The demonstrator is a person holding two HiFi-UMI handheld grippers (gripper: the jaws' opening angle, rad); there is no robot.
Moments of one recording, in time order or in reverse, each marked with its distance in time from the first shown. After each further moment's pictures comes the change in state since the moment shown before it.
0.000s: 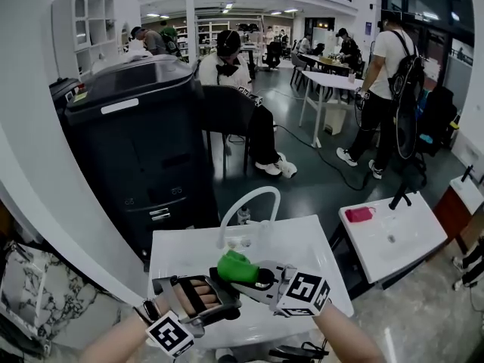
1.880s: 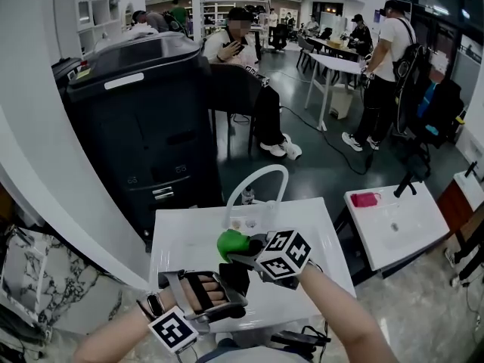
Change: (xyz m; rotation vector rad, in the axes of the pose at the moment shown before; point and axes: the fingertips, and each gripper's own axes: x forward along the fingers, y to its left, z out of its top) left arm -0.004 -0.032 0.027 -0.036 -0.059 -0.103; right arm 0.050 -0.040 -0.059 0.274 0.278 0.028
